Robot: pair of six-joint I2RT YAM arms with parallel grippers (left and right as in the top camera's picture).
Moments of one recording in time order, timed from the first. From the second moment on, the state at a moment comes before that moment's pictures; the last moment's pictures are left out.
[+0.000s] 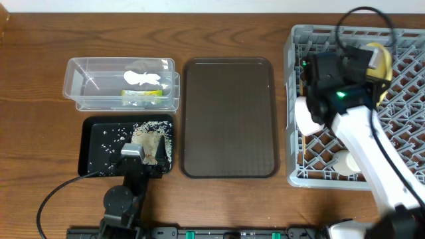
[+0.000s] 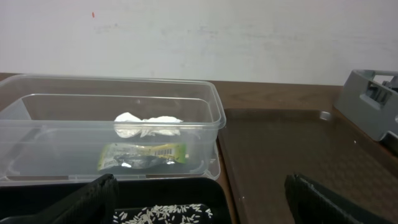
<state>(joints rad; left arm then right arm) -0.20 0.01 0.02 -0.11 -0.08 -0.11 0.26 1.55 1.23 -0.79 1.34 0.29</state>
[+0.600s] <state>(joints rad) -0.20 0.01 0.02 -0.11 -0.08 -0.11 0.50 1.69 1.23 -0.74 1.32 0.20</state>
